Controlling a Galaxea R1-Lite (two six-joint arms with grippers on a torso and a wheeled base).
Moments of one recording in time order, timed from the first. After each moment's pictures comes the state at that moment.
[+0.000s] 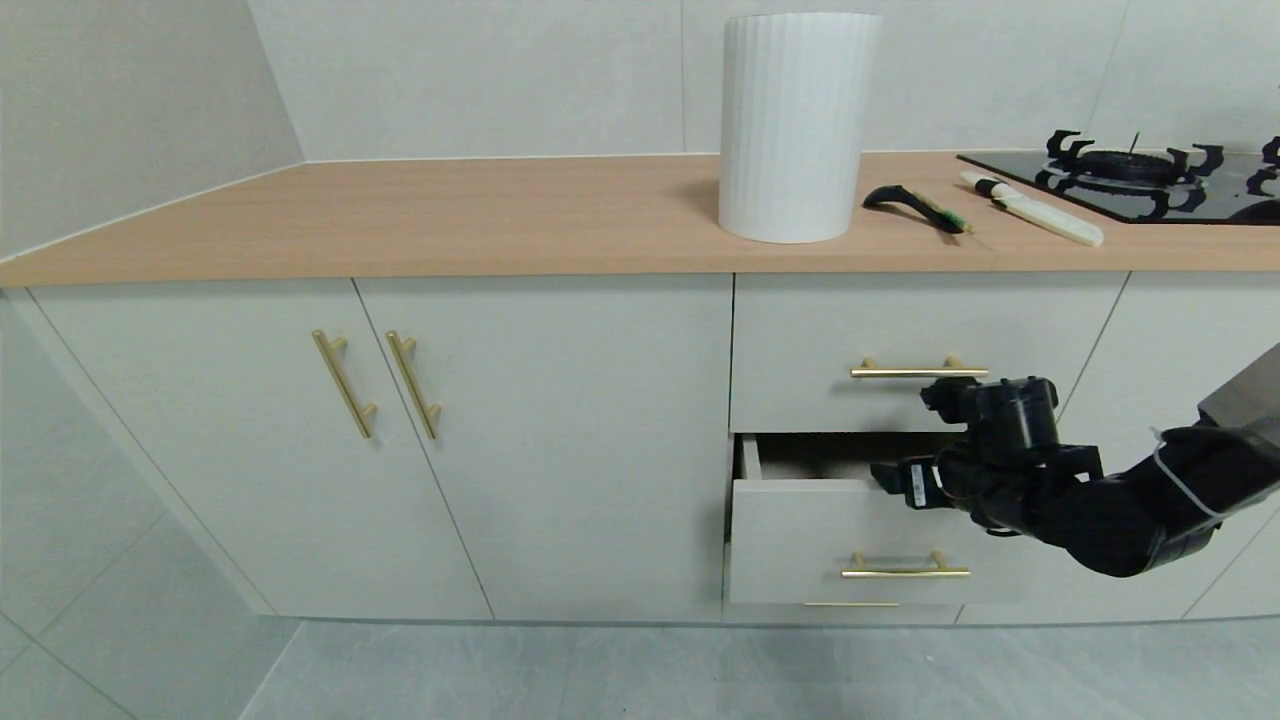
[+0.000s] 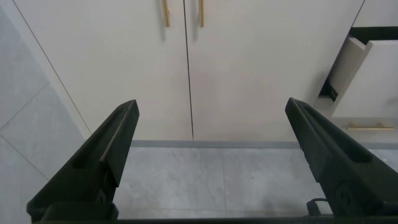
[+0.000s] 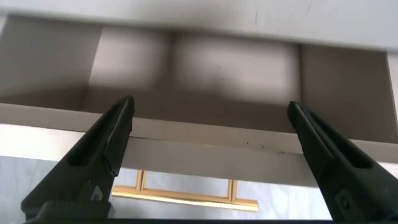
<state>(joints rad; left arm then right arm) 0.00 0.00 0.00 0.00 0.01 0.00 0.26 2.07 -0.87 -0.63 -0.19 0.07</state>
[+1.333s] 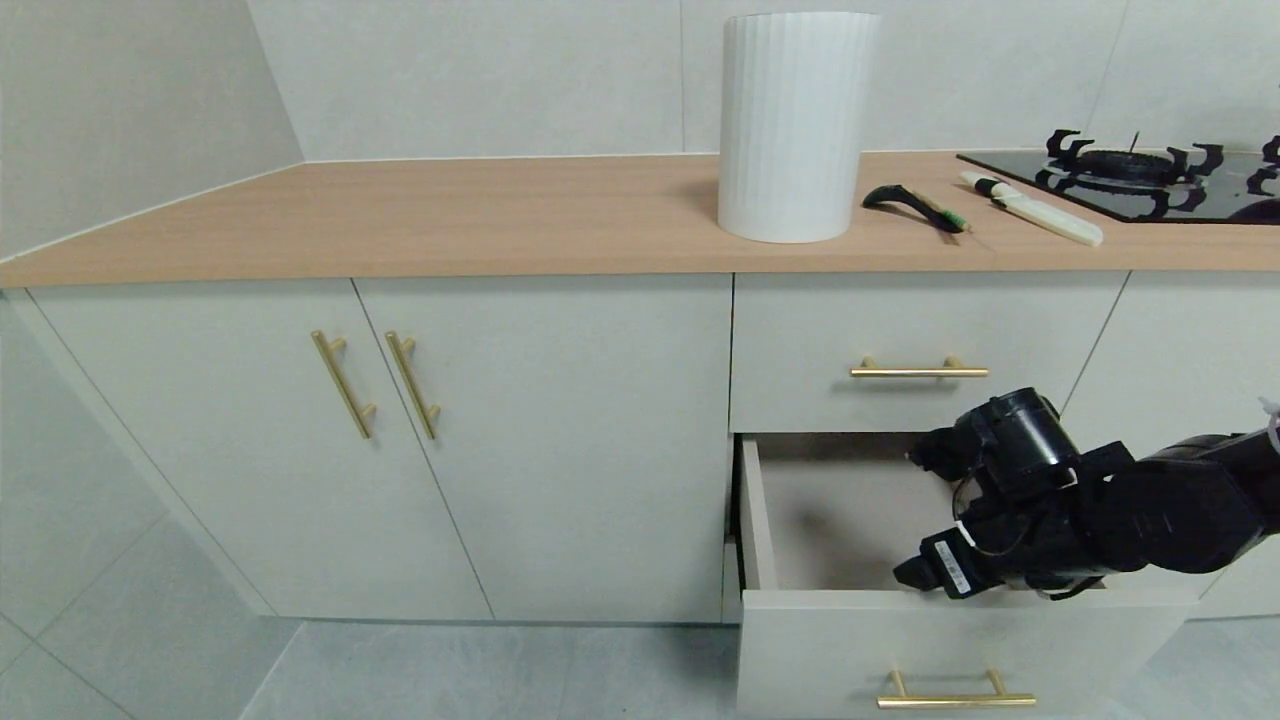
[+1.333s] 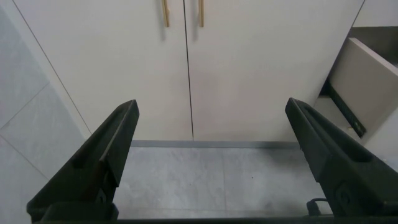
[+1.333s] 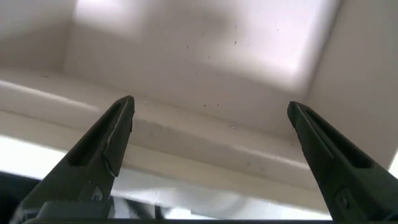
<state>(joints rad) 0.00 0.00 0.00 0.00 0.01 0.00 0.38 1.86 -0.88 -0.02 -0.17 -0.01</state>
